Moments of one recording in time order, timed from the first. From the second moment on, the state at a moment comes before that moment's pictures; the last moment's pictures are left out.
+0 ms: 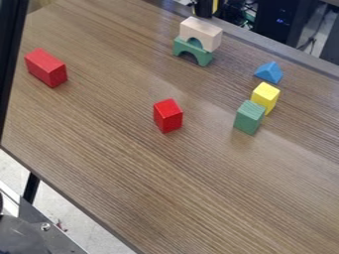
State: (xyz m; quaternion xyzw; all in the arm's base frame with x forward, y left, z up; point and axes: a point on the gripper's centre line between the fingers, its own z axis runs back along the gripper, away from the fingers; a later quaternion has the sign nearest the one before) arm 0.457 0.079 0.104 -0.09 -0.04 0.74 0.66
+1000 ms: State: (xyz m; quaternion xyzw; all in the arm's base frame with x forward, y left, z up) arm 0.449 0.087 0.090 -0.07 -0.03 0.75 0.66
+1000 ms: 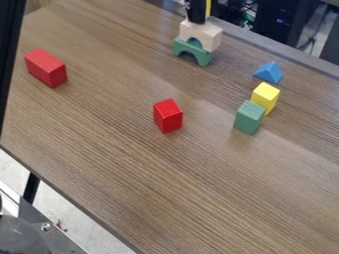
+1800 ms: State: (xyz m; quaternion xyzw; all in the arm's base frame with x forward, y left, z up) arm 0.442 0.085 0.109 -0.07 -0.03 0.74 0.67
